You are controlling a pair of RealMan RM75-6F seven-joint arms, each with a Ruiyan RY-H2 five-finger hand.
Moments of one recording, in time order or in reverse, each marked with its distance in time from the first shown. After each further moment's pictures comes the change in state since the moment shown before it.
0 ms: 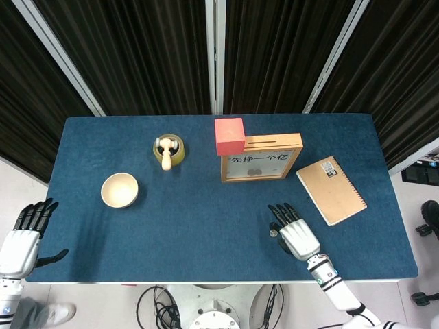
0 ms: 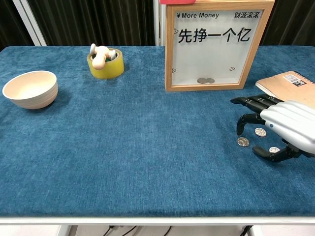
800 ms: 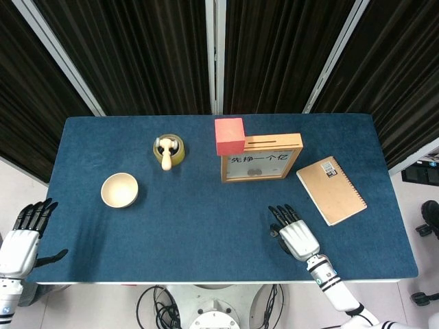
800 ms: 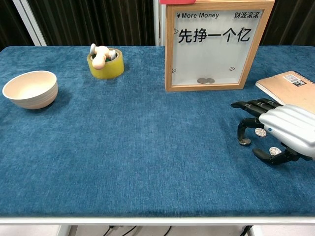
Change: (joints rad) left arm 0.000 0.000 -0.002 0.006 -0.003 -0.005 -0.011; right arm 0.008 -0.009 -0.013 0.002 0.037 -0.010 -0.027
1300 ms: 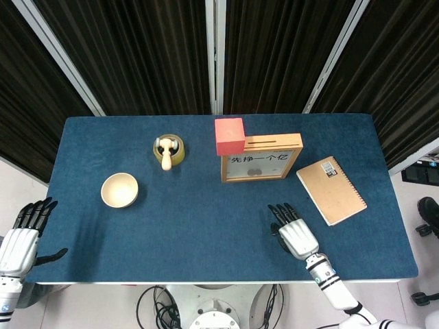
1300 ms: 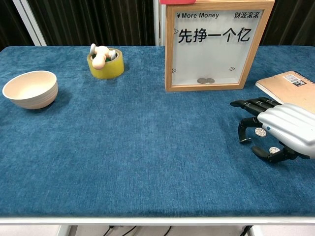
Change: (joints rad) left arm -0.009 -0.001 -0.004 0.021 -0.002 -0.012 -0.034; right arm 0.007 -0.018 0.005 0.023 0.004 0.012 -0.003
